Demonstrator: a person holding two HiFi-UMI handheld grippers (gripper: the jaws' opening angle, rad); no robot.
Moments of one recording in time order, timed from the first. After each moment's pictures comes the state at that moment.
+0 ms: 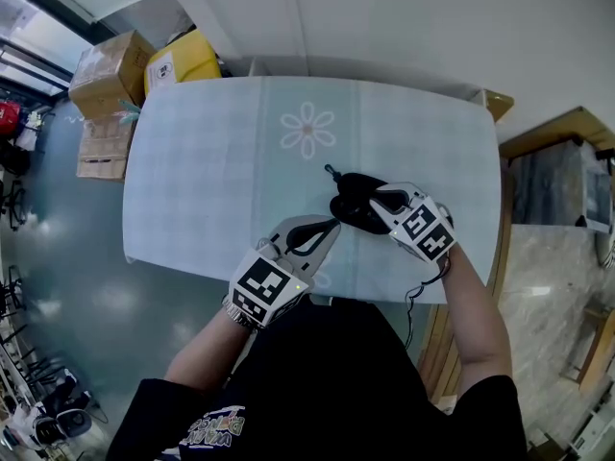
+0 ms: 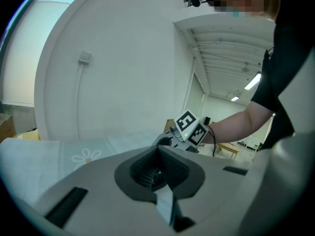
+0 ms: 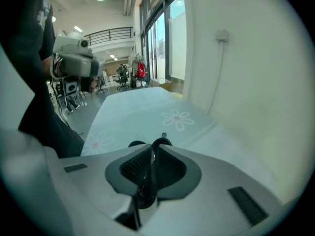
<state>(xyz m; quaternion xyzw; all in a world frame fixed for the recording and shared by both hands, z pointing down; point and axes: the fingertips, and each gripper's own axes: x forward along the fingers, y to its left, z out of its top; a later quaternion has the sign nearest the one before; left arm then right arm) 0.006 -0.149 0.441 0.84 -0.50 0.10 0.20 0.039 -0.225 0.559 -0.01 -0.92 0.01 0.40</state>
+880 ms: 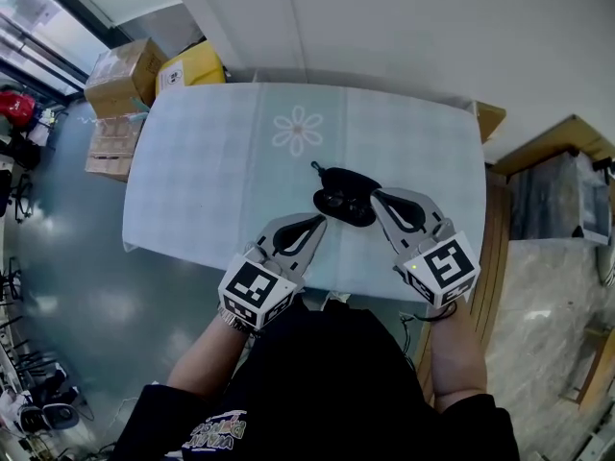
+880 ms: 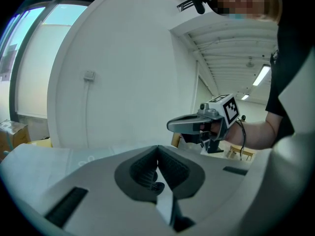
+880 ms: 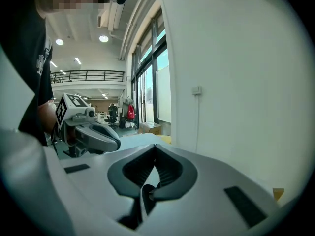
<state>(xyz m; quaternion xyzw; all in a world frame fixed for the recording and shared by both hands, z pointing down) 0.049 -0.130 0.408 0.80 -0.57 0.08 0.15 0.093 -0.196 0.388 0.09 -0.99 0.02 0.14</state>
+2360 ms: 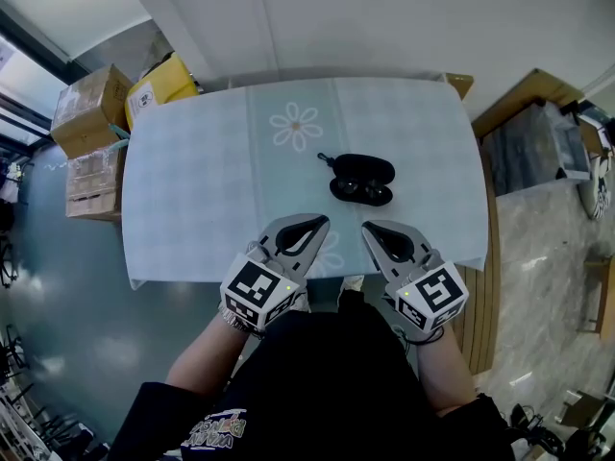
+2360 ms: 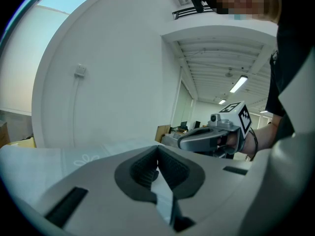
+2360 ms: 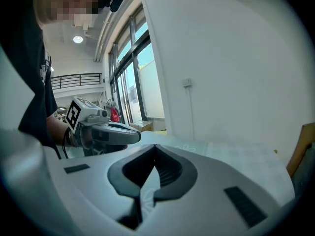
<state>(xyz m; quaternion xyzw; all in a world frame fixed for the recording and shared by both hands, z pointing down) -0.010 -0.069 0.408 0.87 -0.47 0.07 0.15 0.048 -0.077 0.409 0.20 -0.96 0.11 0.15</state>
